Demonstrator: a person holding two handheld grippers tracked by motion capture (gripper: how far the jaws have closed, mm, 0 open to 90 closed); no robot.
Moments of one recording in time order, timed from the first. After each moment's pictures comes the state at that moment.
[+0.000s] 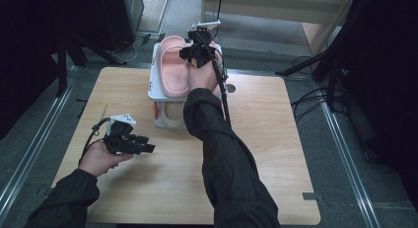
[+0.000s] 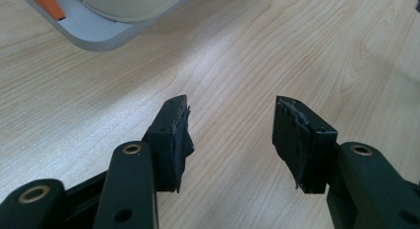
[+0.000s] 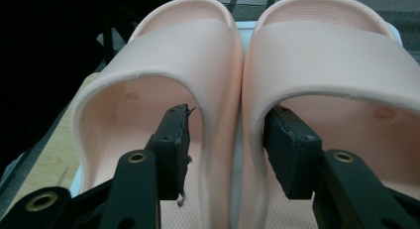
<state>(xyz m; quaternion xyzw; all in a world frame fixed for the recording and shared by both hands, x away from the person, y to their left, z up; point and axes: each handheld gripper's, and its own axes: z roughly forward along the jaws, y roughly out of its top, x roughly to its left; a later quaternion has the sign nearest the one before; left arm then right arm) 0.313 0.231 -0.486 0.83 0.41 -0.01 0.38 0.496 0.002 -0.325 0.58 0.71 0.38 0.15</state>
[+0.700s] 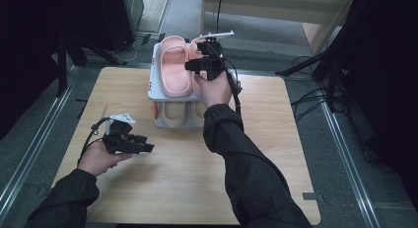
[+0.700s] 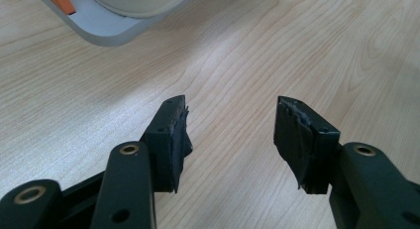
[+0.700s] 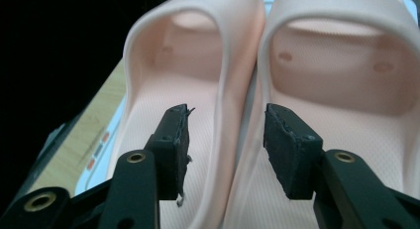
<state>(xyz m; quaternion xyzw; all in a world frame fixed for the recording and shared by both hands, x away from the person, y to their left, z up) 0.315 0.234 -0.487 0.83 0.41 -0.01 0.37 0.453 -0.030 -0.324 0.52 0.74 0.41 0.12</state>
